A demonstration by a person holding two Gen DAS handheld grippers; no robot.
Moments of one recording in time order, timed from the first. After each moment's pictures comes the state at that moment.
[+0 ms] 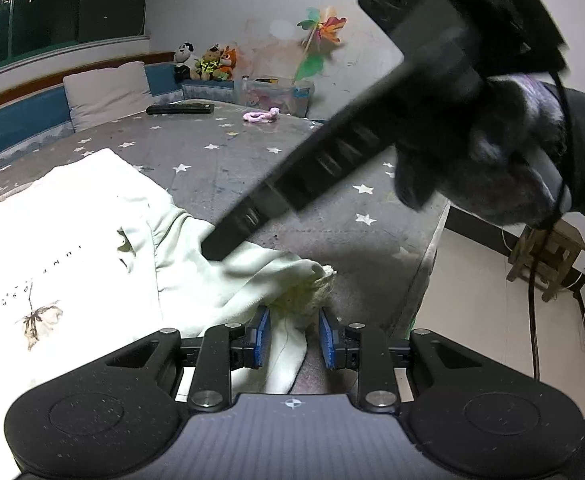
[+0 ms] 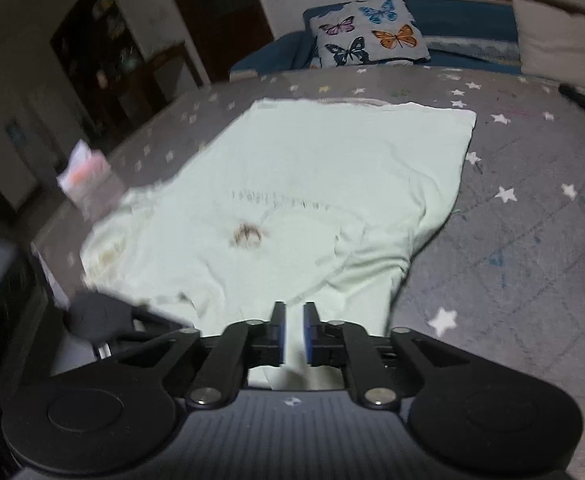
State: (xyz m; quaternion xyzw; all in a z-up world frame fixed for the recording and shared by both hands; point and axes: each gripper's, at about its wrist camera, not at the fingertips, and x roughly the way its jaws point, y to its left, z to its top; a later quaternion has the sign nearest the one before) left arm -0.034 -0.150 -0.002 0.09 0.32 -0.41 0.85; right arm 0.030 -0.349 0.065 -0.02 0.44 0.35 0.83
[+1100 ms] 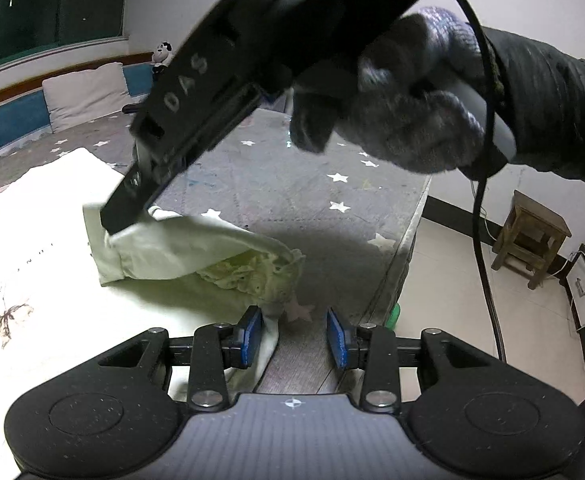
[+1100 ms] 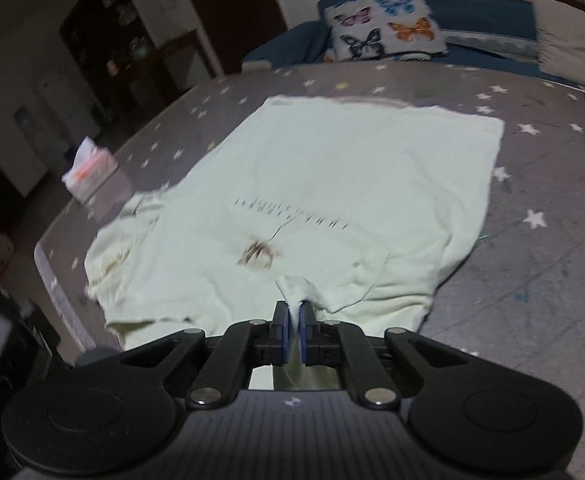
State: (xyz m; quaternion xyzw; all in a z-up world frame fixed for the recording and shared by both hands) left arm -0.041 -0.158 -0.012 0.10 0.31 -0.43 0.84; right arm 0.060 -0.332 0.070 -0.01 0.45 0.37 0.81
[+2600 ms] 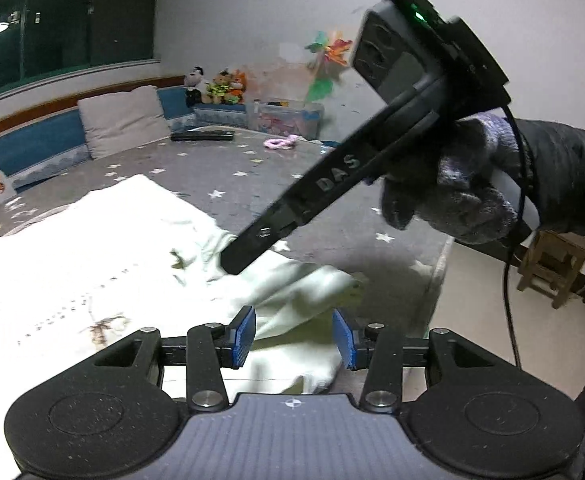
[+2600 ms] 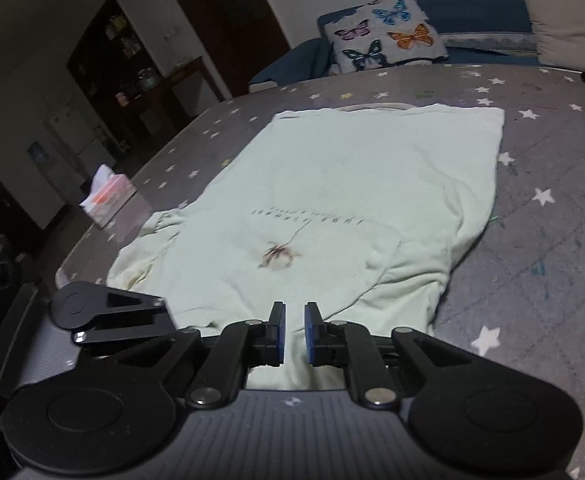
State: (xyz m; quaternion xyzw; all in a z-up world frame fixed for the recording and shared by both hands) left arm -0.033 -0.096 0.019 0.09 0.28 -0.38 0.88; right arm 0.047 -0.342 0.061 0.04 0.44 0.38 0.82
